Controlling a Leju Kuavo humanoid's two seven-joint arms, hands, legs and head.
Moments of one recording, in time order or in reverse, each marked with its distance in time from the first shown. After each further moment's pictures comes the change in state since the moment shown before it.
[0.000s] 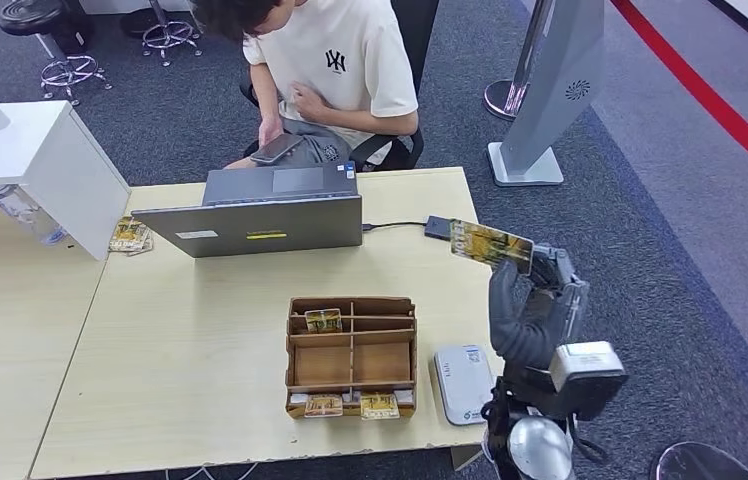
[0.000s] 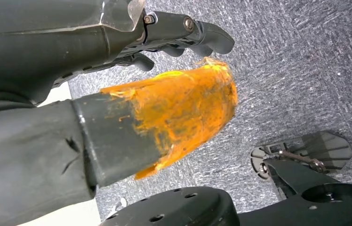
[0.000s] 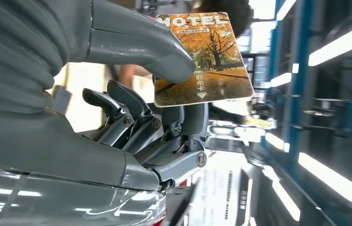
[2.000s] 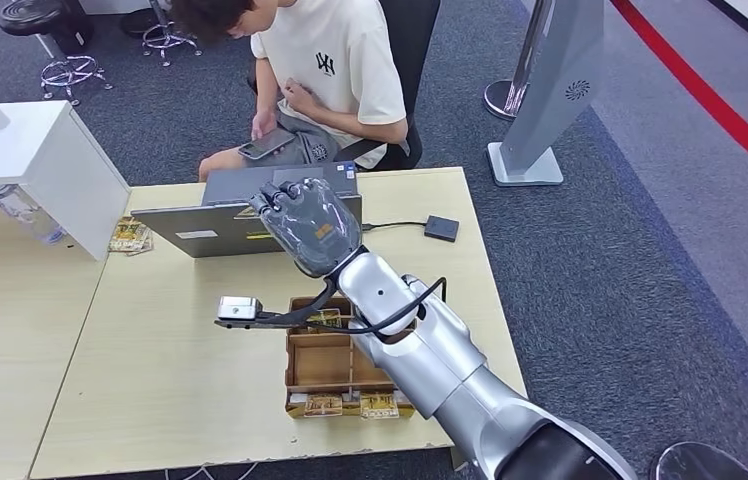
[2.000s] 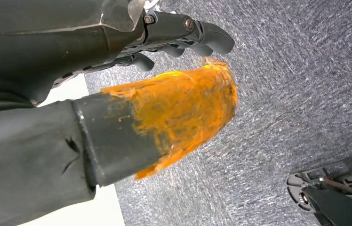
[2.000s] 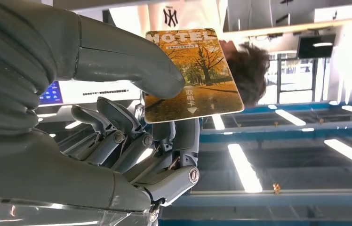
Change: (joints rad) left arm -0.053 0.060 -0.007 0.002 -0.179 -0.091 0.108; right arm -0.737 0.105 0.377 0.905 1.337 -0.098 0.419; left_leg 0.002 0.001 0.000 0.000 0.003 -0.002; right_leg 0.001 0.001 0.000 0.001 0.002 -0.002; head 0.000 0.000
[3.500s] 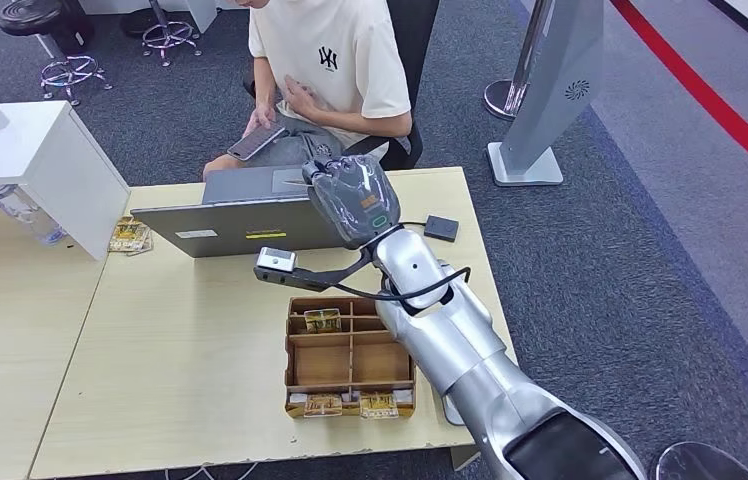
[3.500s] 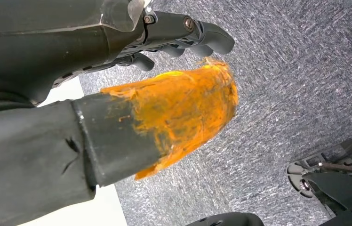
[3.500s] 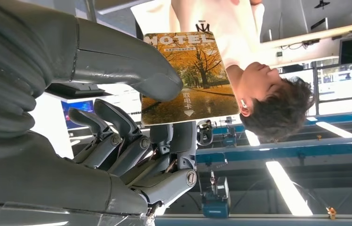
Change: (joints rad) left arm 0.008 -0.030 -0.002 0.000 -0.051 -0.007 -0.015; right arm -0.021 -0.013 -0.177 0.043 -0.046 -0.003 -0.025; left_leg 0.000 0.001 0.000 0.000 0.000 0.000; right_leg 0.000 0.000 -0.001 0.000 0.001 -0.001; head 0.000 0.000
